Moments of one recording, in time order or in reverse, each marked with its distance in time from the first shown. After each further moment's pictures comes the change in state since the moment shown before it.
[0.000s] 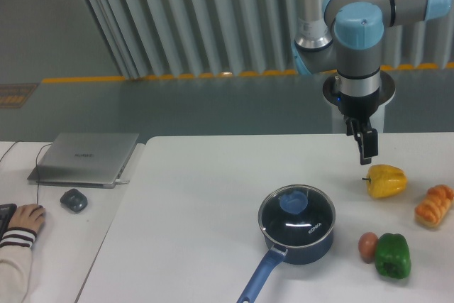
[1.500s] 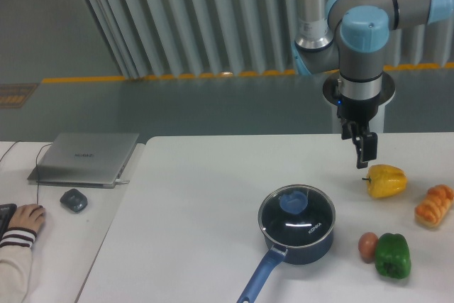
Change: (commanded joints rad) arm 0.026 0.006 -0.032 0.057 -0.123 -0.037
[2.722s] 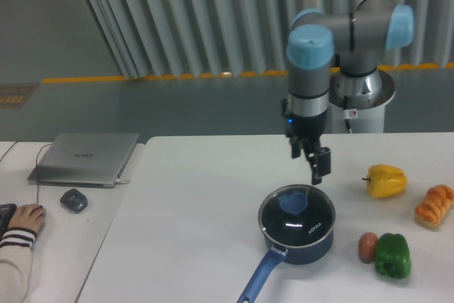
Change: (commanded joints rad) arm -0.241 -0.140 0.072 0.153 0.083 -0.525
